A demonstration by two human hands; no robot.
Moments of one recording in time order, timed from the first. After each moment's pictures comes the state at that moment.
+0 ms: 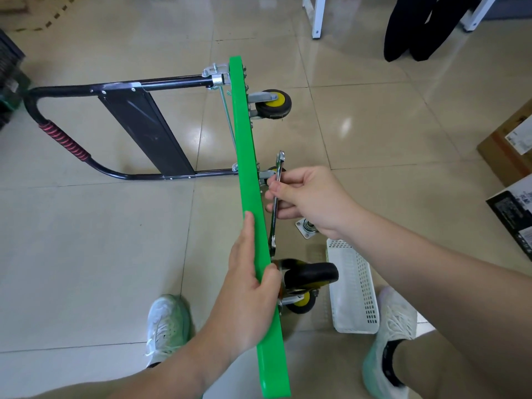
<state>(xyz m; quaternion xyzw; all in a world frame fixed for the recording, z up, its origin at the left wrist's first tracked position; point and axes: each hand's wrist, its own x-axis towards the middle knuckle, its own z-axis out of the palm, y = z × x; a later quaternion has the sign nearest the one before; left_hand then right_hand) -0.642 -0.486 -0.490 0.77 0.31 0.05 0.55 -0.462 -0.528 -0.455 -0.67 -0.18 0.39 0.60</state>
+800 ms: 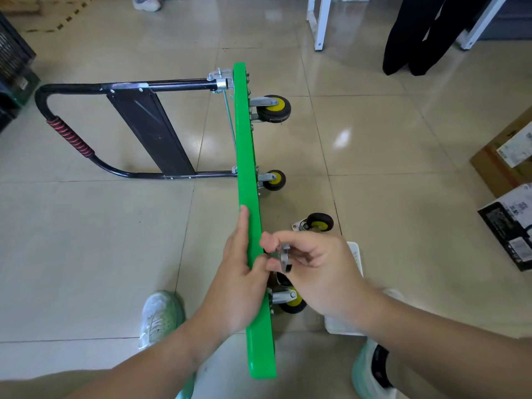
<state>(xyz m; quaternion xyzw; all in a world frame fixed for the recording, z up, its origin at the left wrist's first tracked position) -0.645 -0.483 -0.494 0.77 0.29 0.07 0.57 -0.544 -0.602 -0.472 -0.64 -0.34 0.27 0.63</state>
